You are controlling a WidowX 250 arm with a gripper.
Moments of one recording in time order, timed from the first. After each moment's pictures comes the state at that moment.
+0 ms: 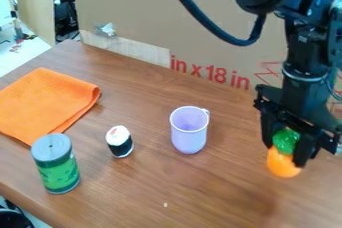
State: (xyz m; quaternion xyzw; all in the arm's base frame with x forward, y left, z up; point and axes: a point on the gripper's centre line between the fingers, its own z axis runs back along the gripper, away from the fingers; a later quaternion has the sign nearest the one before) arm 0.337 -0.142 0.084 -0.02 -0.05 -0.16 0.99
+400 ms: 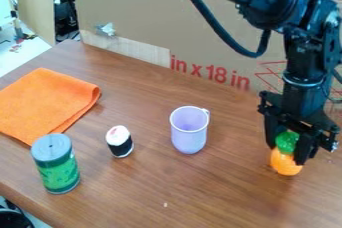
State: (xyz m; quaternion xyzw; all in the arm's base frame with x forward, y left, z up) arm 0.367 -0.142 0.058 -0.04 -0.04 -0.17 0.98
